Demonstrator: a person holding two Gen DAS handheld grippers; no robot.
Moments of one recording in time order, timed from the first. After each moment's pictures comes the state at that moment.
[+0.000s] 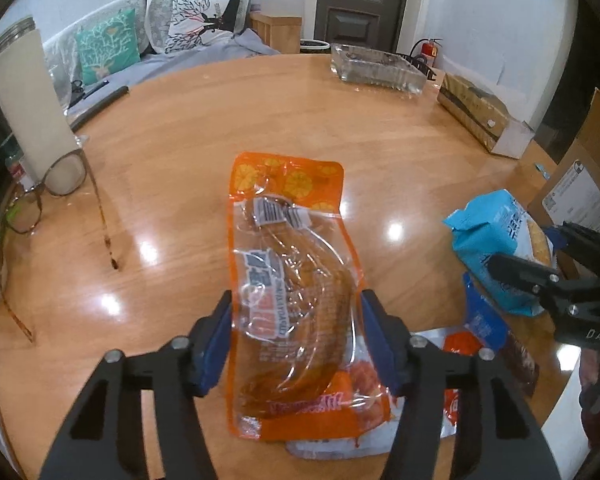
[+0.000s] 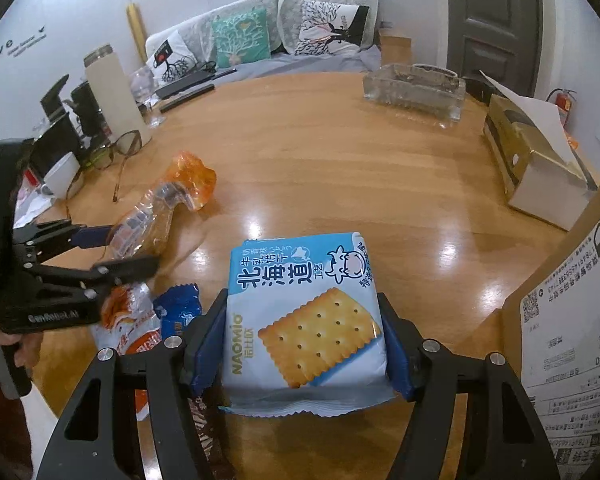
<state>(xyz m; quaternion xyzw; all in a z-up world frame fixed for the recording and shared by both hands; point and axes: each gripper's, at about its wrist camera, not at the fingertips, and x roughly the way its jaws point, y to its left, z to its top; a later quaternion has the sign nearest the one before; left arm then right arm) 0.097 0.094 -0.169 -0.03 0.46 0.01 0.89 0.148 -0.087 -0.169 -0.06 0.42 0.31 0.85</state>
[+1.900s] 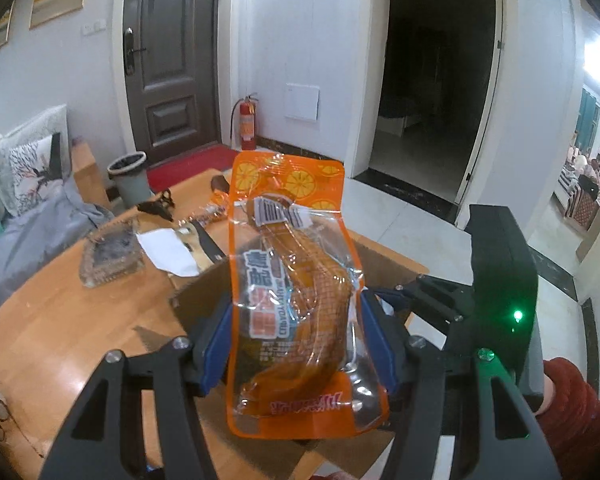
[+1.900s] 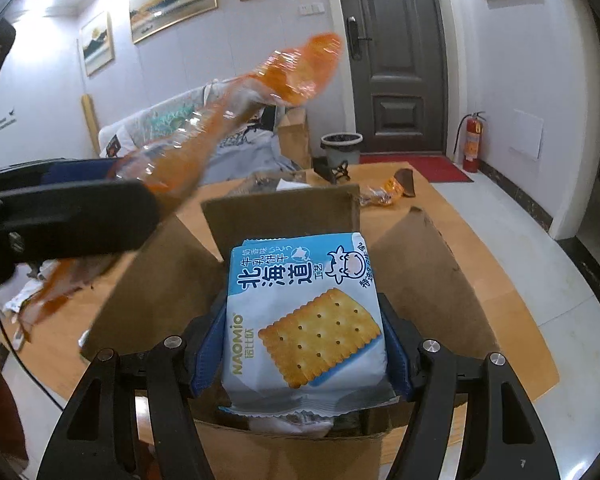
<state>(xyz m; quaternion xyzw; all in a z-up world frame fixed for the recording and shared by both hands) 0.118 -0.232 0.037 0.07 0.34 -0.25 0.90 0.122 -0.329 -0.045 0.01 0.32 0.22 0.92</state>
